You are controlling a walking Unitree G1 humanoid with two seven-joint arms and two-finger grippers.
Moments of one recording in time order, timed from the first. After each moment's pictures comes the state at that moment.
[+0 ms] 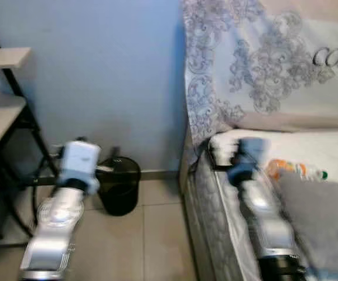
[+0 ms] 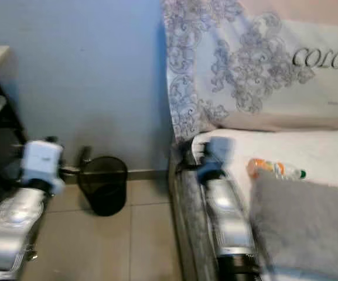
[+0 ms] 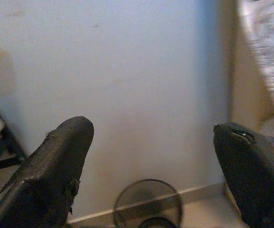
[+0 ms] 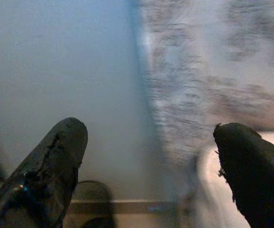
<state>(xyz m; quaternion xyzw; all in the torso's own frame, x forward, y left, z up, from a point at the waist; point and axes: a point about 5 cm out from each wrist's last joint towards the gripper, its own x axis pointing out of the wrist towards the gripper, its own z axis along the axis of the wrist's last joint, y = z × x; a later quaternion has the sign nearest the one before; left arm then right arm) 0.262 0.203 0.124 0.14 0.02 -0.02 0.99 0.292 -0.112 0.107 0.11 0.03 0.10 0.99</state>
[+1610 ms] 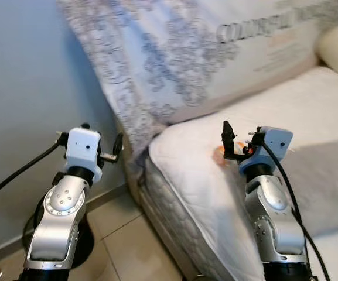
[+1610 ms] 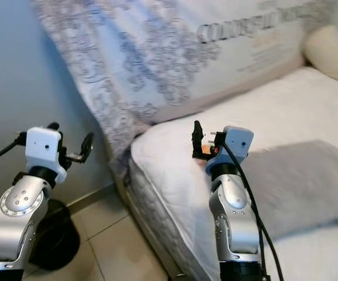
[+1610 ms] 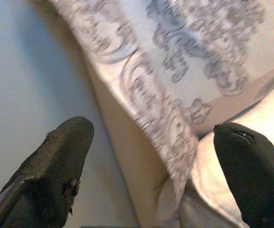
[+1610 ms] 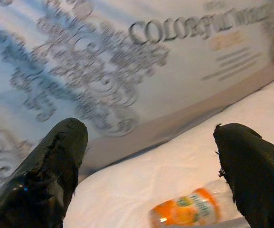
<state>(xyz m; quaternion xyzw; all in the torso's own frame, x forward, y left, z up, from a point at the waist) 0.272 0.183 0.148 0.12 -0.02 -0.05 0.99 0.283 -0.142 0.143 0.09 -0.04 0.00 1.00</state>
